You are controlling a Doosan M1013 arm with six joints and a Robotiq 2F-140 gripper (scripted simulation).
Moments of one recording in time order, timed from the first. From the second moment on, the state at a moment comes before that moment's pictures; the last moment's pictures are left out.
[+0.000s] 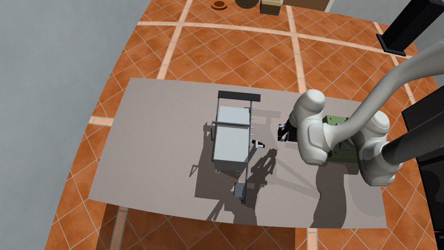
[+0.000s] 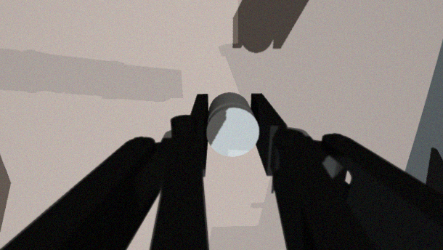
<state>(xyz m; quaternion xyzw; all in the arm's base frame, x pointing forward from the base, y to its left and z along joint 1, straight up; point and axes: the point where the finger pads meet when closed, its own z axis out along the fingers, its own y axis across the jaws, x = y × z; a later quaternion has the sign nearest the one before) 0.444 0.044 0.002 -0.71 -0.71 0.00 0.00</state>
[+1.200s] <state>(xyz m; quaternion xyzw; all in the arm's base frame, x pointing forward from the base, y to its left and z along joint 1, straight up) 0.444 0.044 -0.048 -0.71 -0.71 0.00 0.00</state>
